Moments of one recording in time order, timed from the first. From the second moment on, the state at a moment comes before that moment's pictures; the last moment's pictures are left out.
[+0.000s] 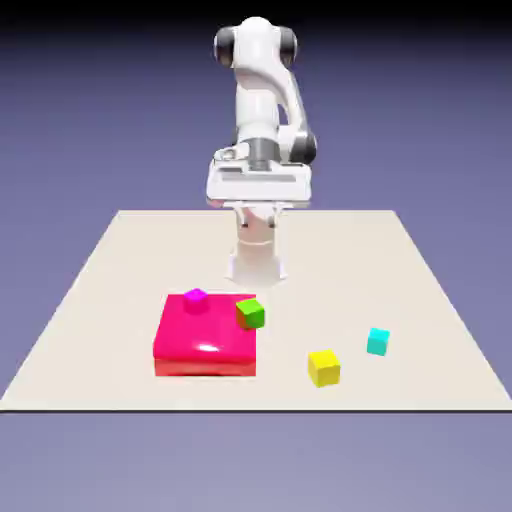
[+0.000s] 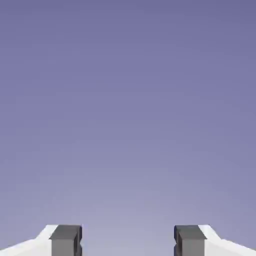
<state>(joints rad) 0.03 -0.54 -0.01 -2.79 0.02 3.01 0.69</state>
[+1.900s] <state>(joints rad) 0.88 0.64 -0.61 -2.01 0.87 1.64 -1.79</state>
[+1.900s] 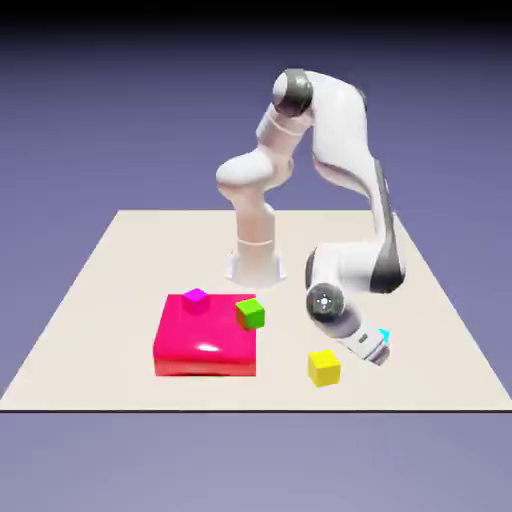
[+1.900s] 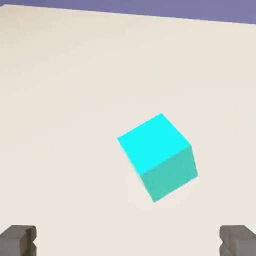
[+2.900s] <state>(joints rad) 0.91 0.41 -0.86 -2.16 0.86 1.73 -1.93</state>
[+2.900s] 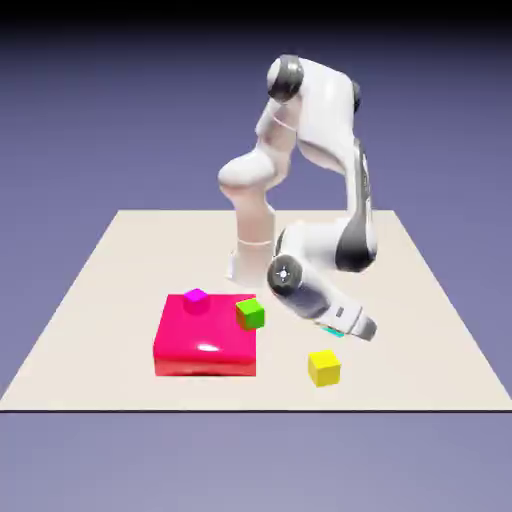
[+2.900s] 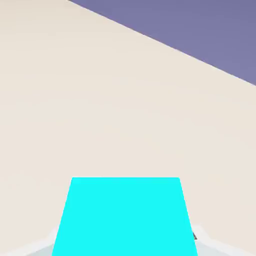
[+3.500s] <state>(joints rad) 0.74 -0.24 -1.08 -2.59 0.64 2.21 -1.53</state>
